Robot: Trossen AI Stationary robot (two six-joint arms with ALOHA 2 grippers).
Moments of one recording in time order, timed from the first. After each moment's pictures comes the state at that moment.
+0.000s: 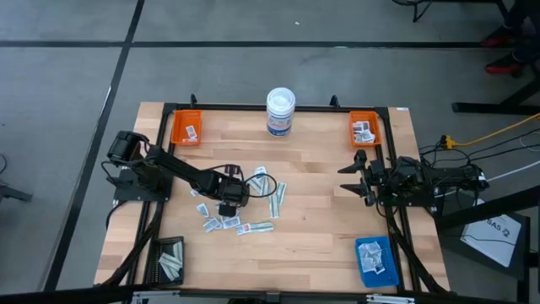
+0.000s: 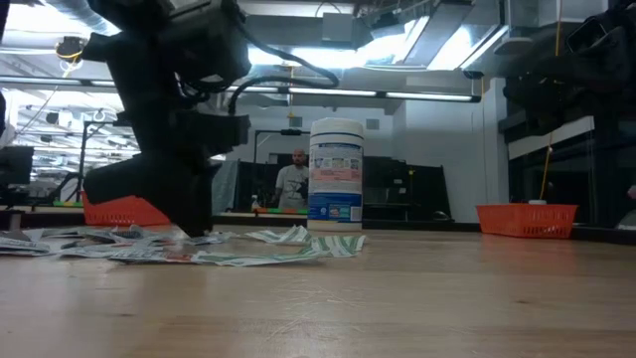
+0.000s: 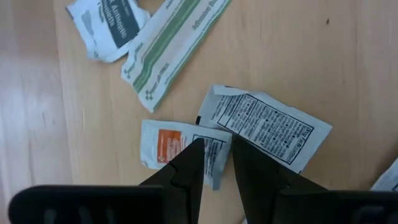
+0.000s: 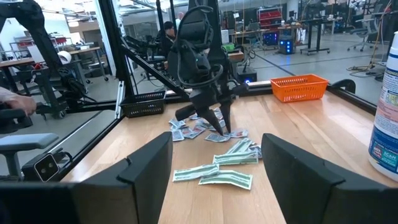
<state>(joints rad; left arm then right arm) -0.19 1.67 0.82 -0.43 -0.38 -0.04 0.06 0.01 0.01 0.02 0.00 0.12</state>
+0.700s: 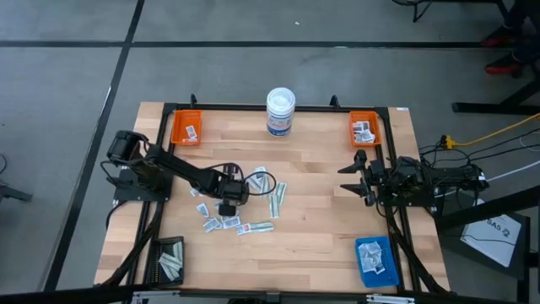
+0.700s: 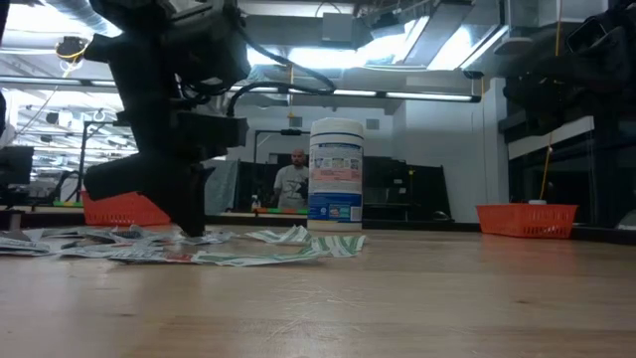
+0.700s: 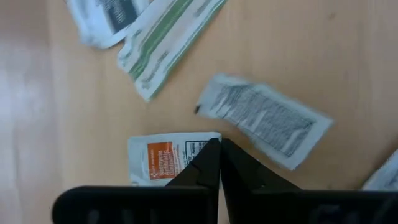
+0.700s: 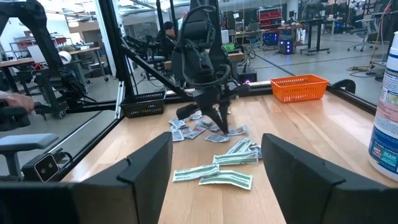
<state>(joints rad) -0.18 1.66 0.82 -0.45 -0.35 -0.08 0.06 0.01 0.01 0.02 0.00 0.12</state>
